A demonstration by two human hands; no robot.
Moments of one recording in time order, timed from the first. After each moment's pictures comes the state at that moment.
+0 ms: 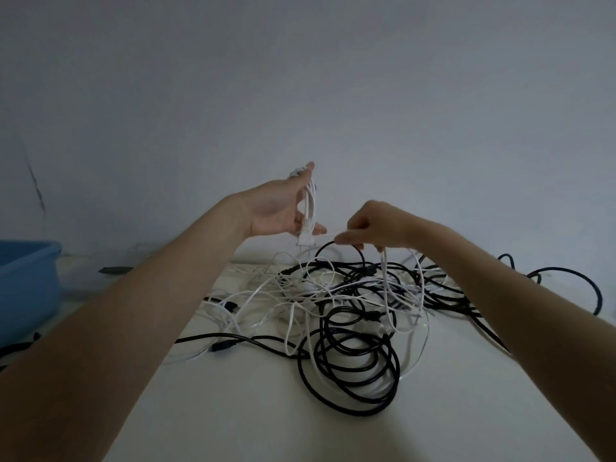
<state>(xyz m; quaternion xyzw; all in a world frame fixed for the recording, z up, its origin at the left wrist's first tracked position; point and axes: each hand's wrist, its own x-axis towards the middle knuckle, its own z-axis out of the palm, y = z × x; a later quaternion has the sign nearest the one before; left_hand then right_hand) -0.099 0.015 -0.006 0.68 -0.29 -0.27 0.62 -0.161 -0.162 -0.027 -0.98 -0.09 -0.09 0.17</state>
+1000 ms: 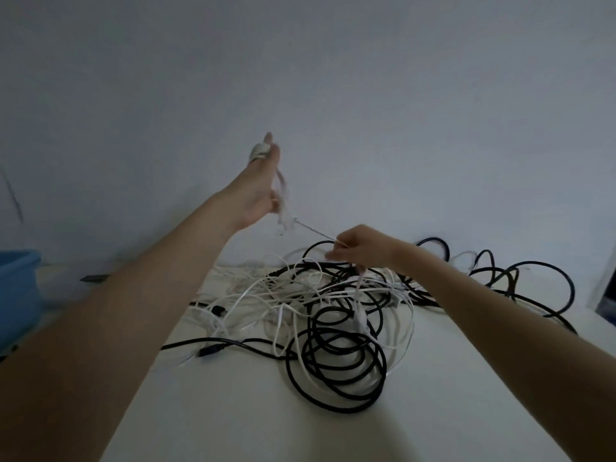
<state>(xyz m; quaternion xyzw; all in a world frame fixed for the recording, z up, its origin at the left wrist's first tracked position) -0.088 0.008 0.003 0.65 -0.28 -0.10 0.70 -0.160 -0.170 -0.063 -0.96 -0.06 -0.06 0.28</state>
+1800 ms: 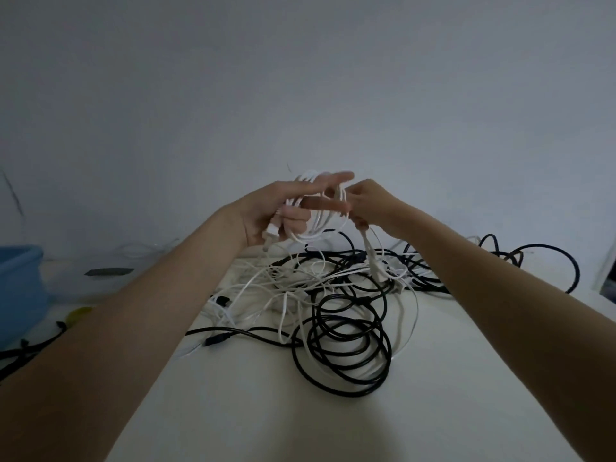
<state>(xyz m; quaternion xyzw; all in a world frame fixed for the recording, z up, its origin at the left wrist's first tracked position) -0.129 0.015 -0.016 0.58 -0.38 -0.37 0.62 -0.159 -0.160 -0.034 -0.88 -0.01 -0.16 0.45</state>
